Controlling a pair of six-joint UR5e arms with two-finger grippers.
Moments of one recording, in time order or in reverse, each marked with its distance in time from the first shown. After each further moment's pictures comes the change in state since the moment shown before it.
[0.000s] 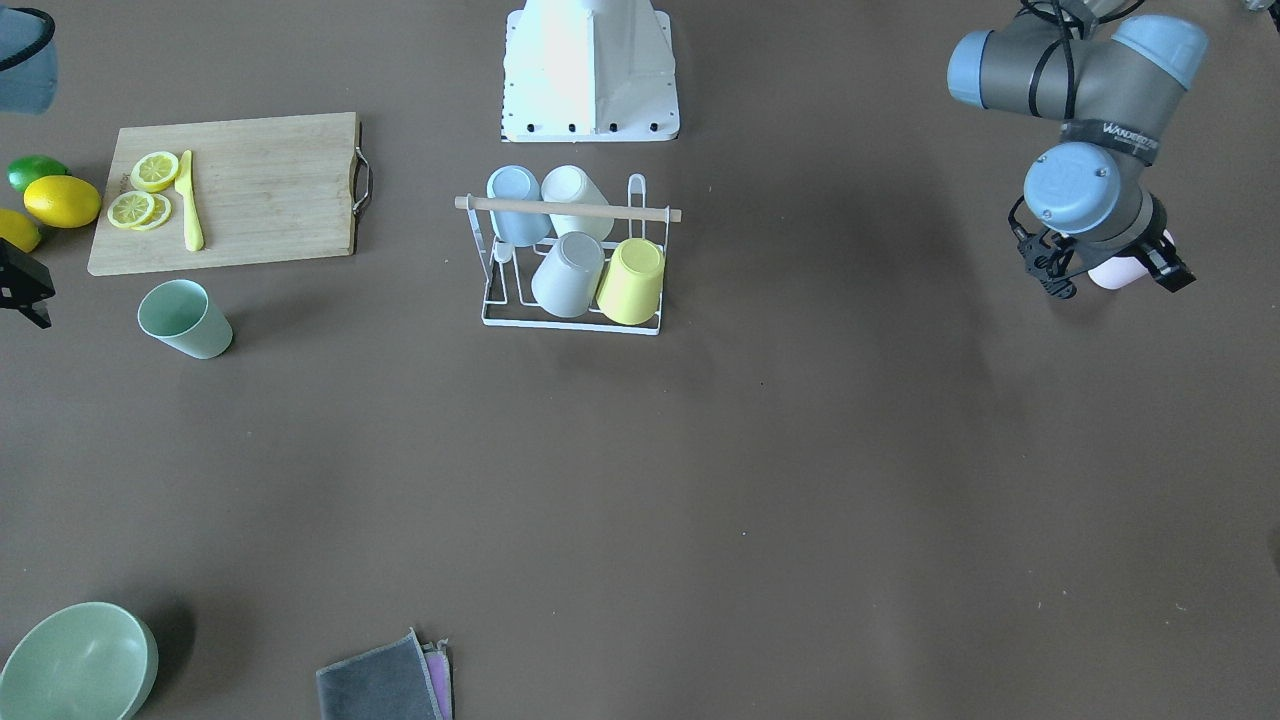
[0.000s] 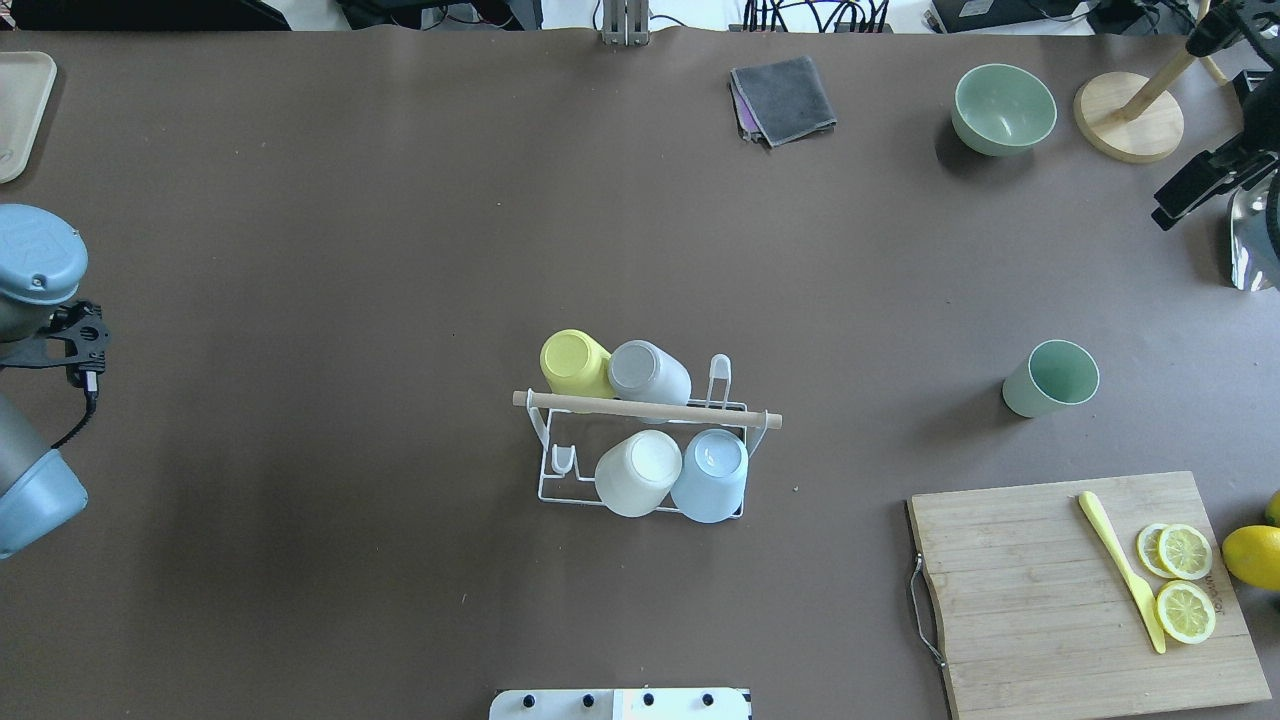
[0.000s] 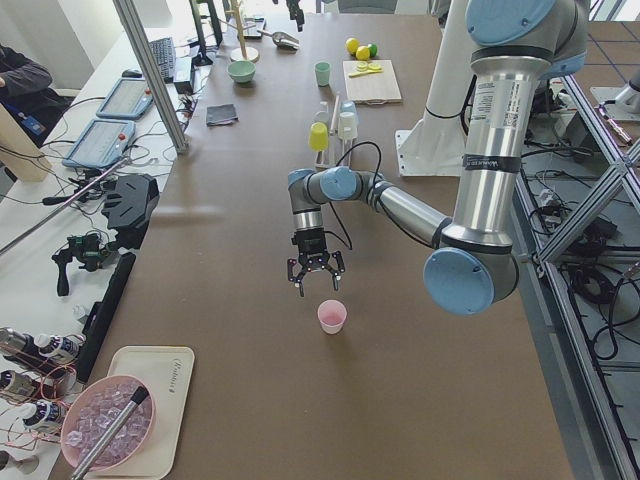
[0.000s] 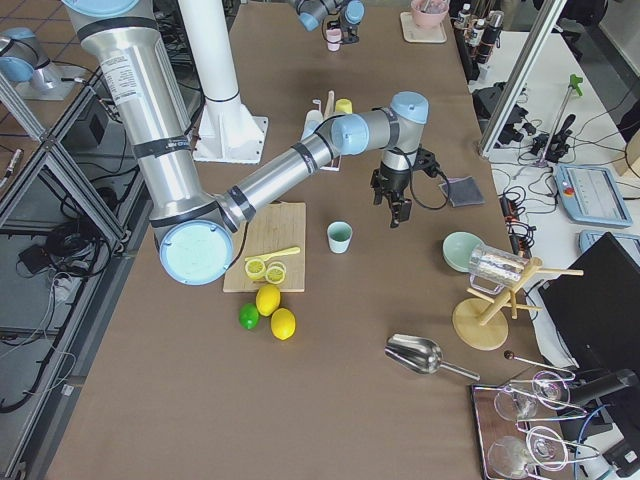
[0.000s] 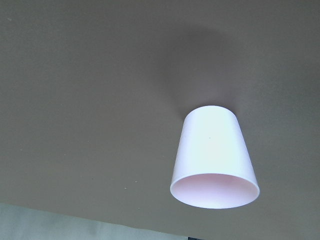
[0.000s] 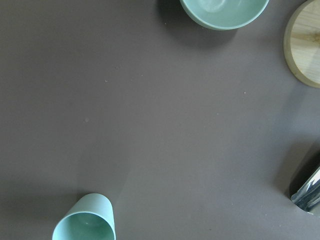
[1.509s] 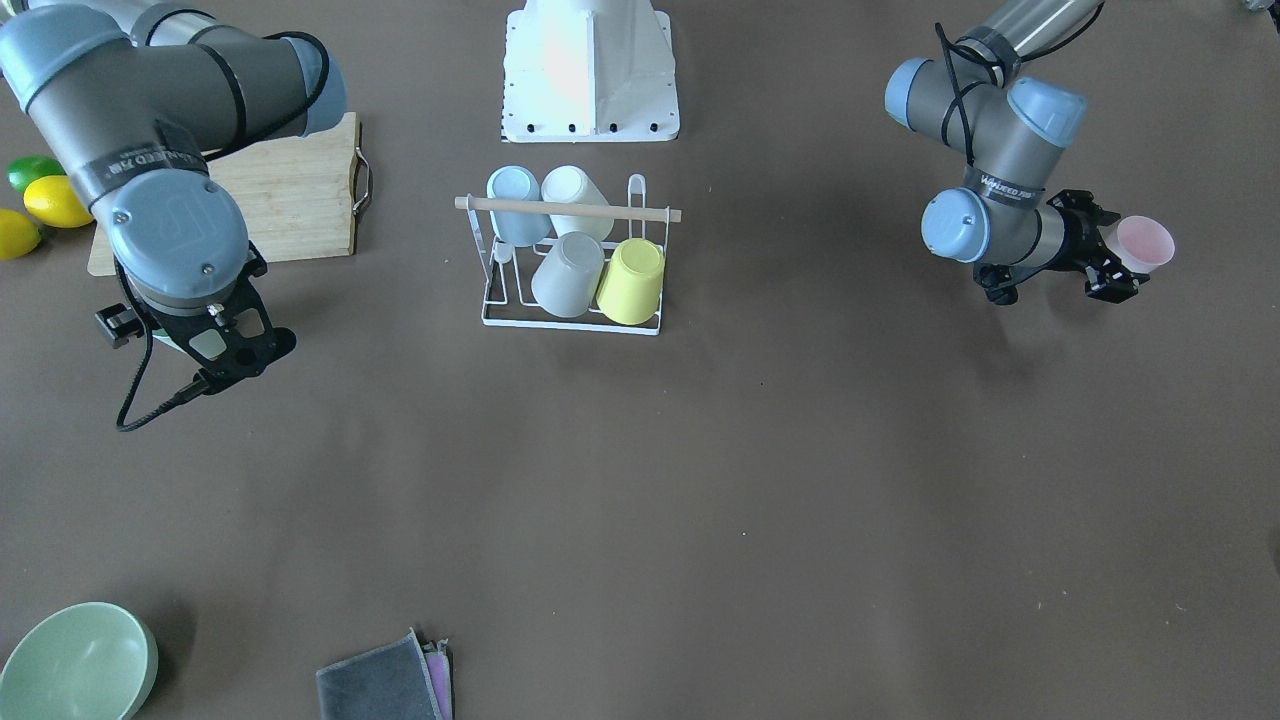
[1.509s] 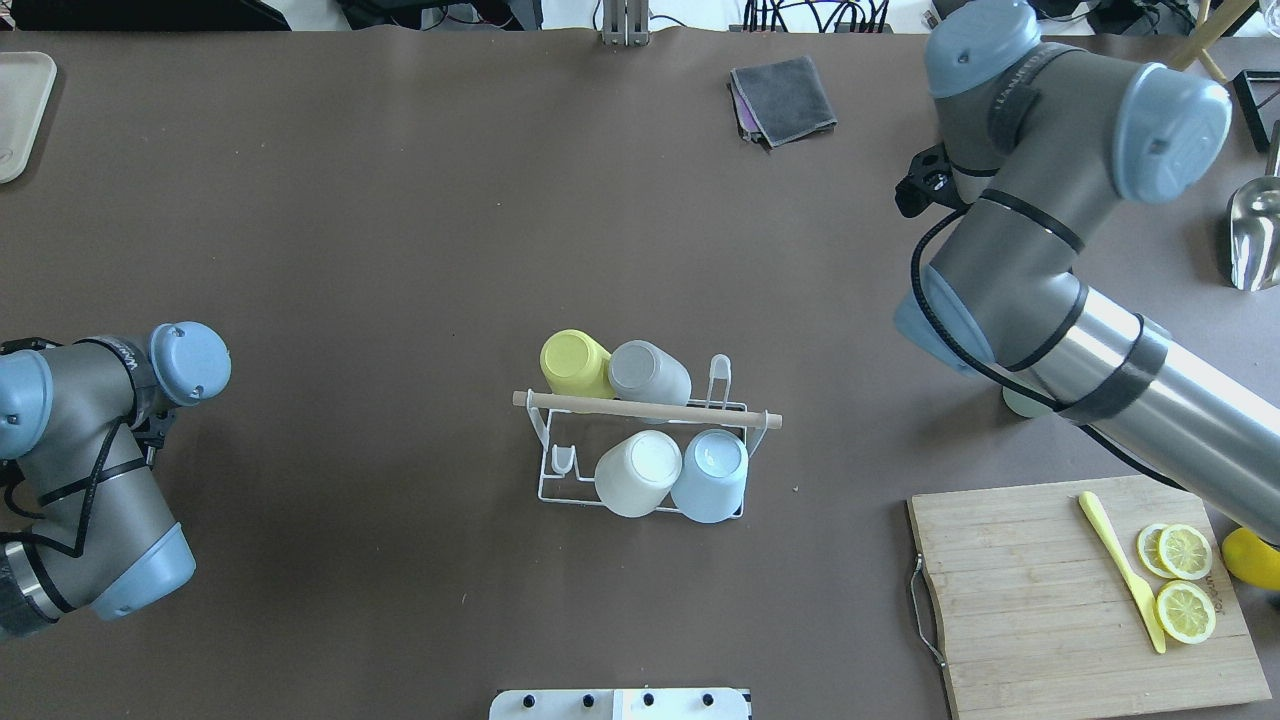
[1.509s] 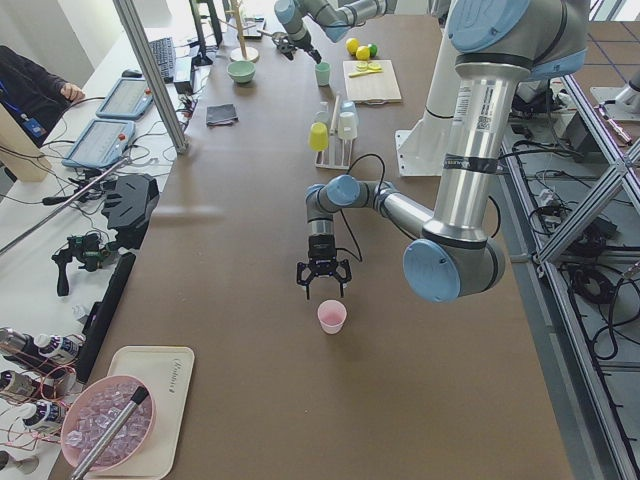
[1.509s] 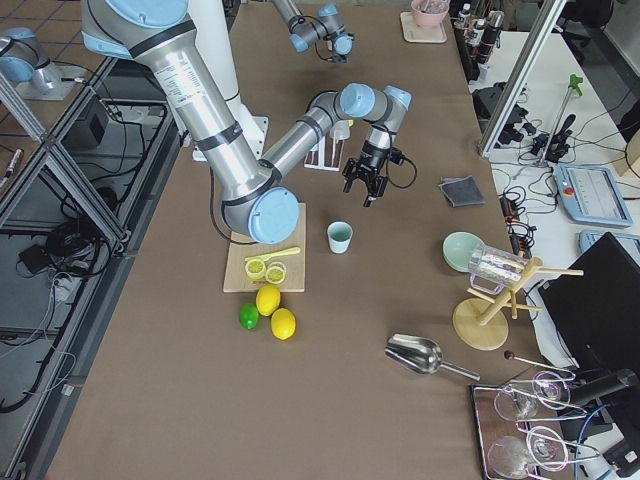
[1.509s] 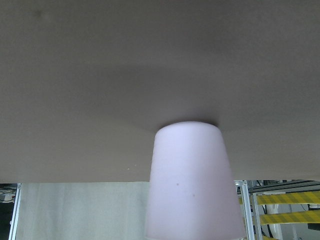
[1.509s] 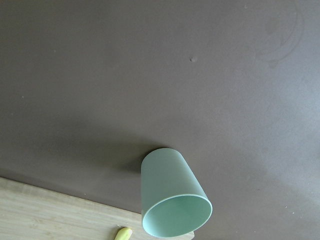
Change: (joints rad) left arm 0.168 -0.053 0.141 0.087 0.191 -0.045; right arm -0.327 0.301 -0.232 -0.424 -0.220 -0.119
